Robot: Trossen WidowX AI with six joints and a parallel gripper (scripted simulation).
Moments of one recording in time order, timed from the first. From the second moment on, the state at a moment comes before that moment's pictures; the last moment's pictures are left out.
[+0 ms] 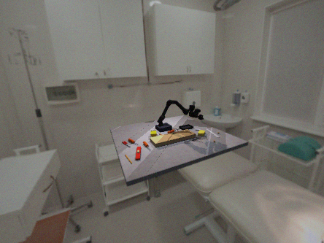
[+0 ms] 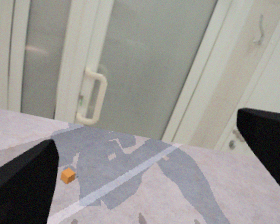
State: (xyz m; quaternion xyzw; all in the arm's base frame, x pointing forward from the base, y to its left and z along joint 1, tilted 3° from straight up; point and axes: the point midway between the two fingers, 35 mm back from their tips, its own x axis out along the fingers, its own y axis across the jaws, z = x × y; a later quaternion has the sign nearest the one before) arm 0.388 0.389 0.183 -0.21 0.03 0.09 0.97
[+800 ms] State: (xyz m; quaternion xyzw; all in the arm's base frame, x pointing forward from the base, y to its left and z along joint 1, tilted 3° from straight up) arm 0.449 0.003 0.100 -0.26 0.44 -0.06 0.86
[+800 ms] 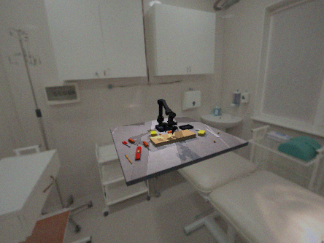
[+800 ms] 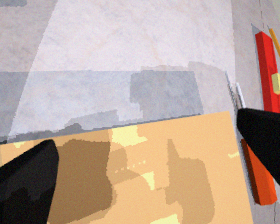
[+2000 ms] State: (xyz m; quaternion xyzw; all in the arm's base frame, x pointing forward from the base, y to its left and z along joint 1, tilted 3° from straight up) arm 0.229 -0.144 0.083 0.03 0.72 -0.07 0.69
